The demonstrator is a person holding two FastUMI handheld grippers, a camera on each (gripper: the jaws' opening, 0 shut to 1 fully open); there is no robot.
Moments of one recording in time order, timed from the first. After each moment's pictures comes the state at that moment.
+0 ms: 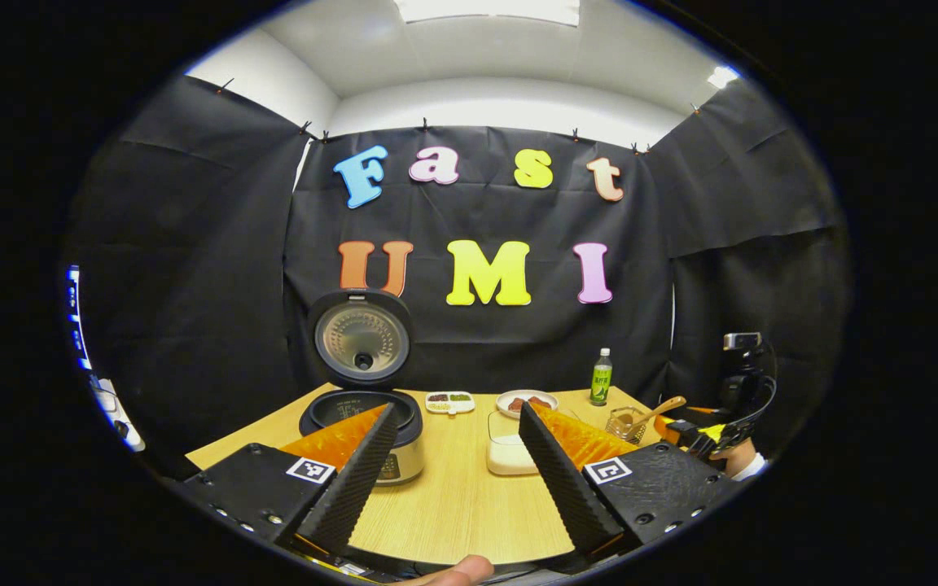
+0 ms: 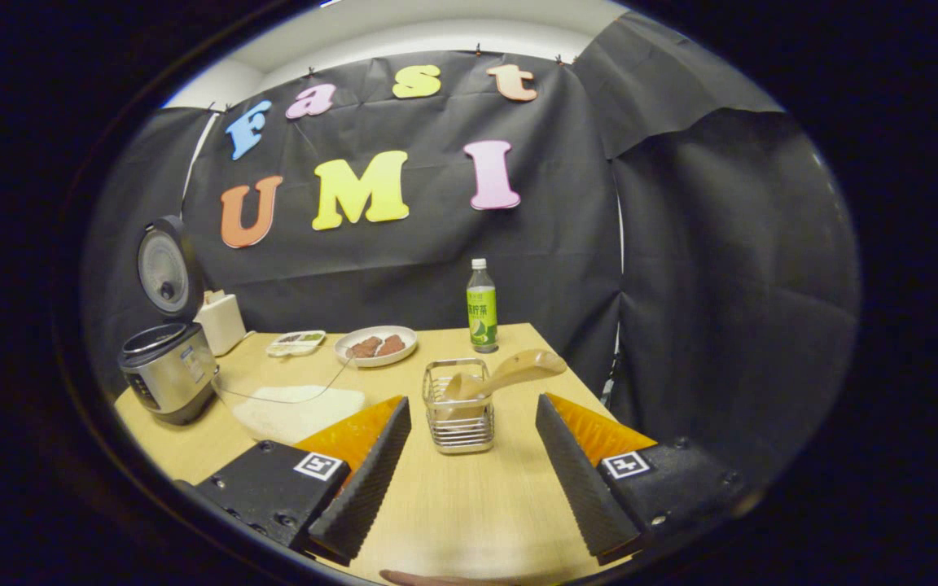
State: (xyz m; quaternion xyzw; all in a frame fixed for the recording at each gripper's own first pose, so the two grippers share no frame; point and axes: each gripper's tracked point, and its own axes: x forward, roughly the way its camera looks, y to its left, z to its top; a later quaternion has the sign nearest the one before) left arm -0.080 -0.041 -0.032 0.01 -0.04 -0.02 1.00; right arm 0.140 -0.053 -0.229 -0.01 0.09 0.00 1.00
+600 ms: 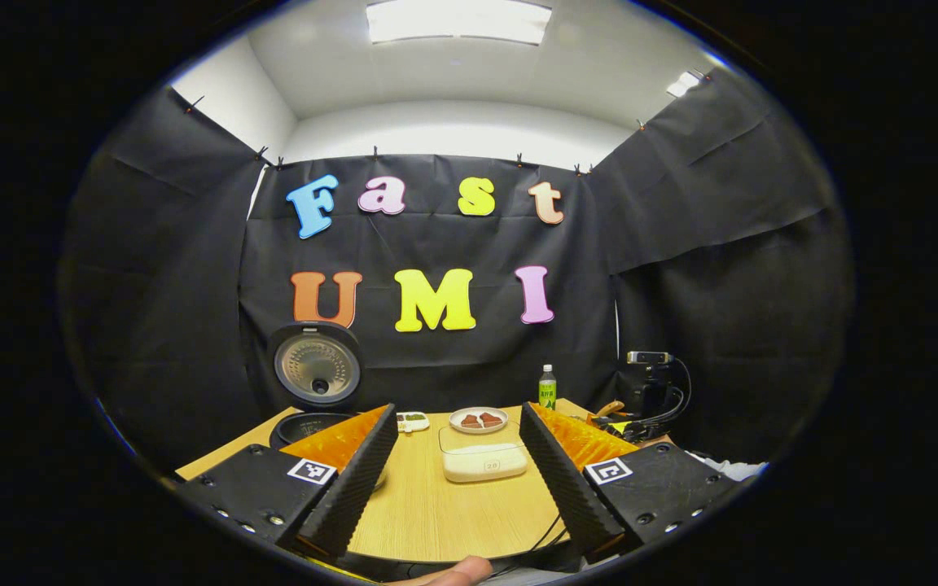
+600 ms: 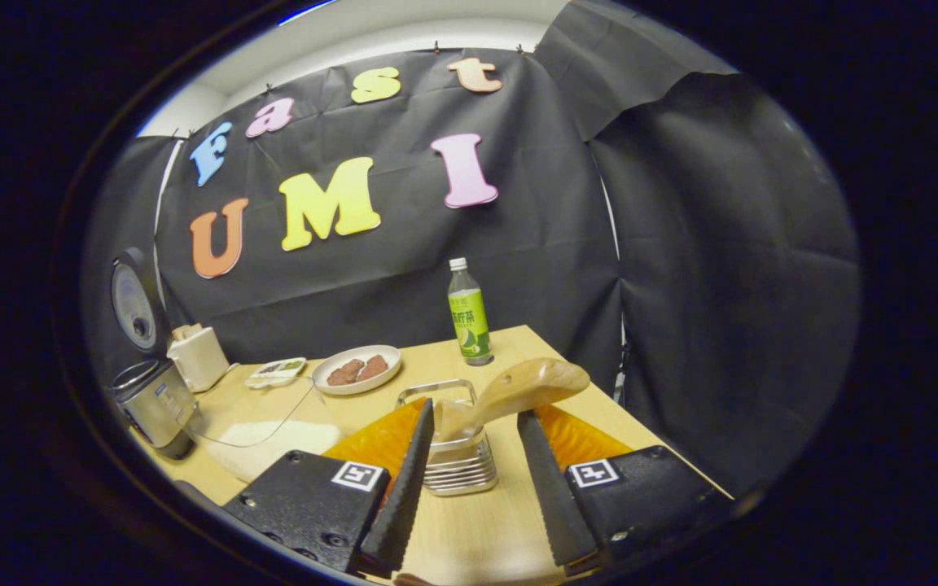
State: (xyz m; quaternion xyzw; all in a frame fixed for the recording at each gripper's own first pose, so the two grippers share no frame) left arm -0.133 -0.085 -0.017 0.03 -0.08 -0.10 0.99; right arm 0.212 -0.063 -0.233 0.04 0.07 -0.02 1.00
